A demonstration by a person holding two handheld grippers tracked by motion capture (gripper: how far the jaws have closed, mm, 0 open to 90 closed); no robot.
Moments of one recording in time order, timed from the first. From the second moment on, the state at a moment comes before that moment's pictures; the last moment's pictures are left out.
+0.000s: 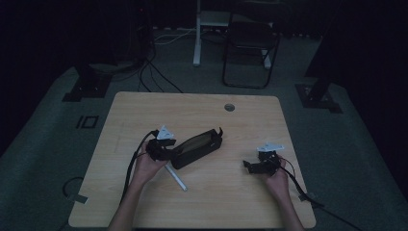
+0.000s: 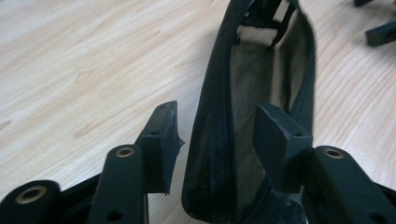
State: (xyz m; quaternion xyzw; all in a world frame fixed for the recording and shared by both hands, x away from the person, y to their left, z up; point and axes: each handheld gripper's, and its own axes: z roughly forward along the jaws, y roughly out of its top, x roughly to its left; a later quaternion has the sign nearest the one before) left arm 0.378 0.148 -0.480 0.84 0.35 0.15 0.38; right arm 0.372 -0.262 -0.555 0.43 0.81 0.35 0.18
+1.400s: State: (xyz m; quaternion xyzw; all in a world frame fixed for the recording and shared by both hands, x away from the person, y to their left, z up) left arm 0.310 0.155 -0.482 0.85 0.27 0.14 0.43; right arm 0.372 -0.262 -0.555 0.43 0.81 0.35 0.18
